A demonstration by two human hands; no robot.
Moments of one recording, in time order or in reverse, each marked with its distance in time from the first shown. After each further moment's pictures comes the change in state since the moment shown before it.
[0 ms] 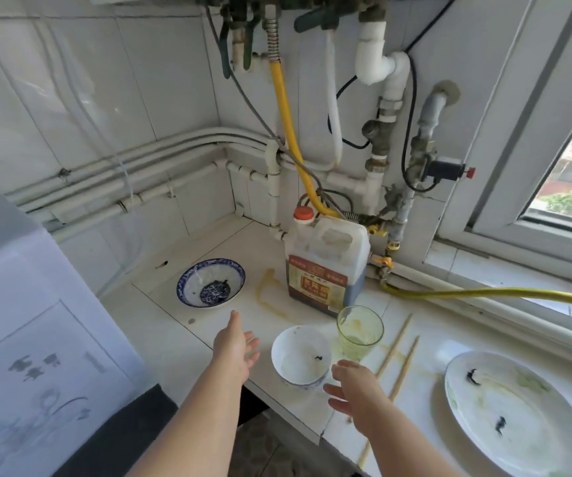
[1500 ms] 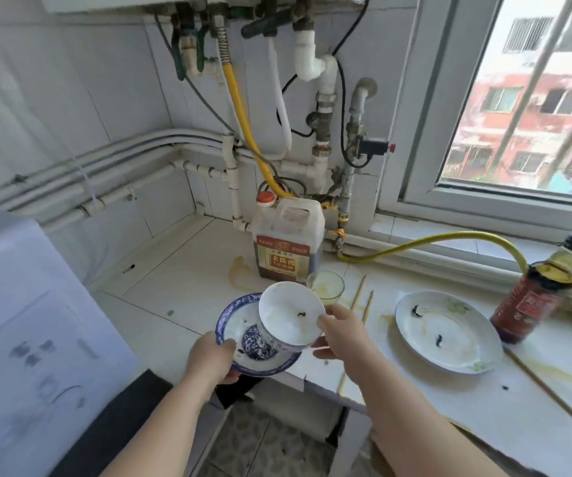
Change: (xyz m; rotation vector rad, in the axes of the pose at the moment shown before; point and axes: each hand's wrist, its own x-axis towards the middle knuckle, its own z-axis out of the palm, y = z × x) left_hand -0.064 -0.027 -0.064 0.763 -0.164 0.331; right_hand -0.093 -0.001 -0.002 -0.086 0.135 -0.327
